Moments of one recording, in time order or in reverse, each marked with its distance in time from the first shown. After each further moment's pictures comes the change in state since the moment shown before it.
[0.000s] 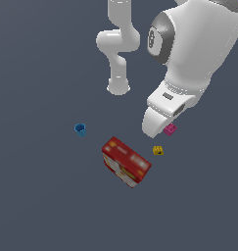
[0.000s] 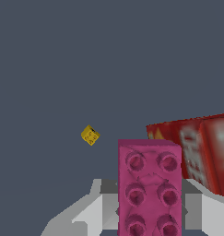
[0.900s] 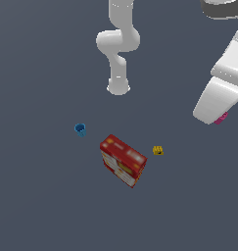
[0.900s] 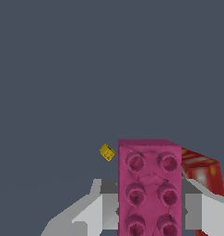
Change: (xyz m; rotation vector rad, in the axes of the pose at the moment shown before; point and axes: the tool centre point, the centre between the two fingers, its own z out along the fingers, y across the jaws) arm 0.074 -0.045 -0.086 0.002 0.000 0.001
